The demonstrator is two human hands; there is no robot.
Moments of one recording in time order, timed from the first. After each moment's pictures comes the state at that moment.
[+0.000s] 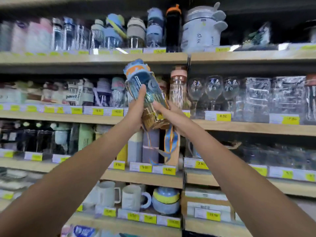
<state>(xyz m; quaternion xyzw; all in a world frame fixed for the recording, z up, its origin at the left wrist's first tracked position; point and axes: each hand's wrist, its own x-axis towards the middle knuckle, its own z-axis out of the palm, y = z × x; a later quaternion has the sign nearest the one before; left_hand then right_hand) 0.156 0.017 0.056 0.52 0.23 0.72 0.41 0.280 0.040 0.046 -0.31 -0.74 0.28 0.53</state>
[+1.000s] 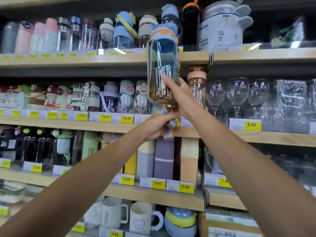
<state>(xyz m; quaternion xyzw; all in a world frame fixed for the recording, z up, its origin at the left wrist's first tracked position) 0.141 0.074 0.053 0.69 0.21 0.54 0.43 0.227 0.082 0.121 -0.23 -0.67 0.26 0.66</state>
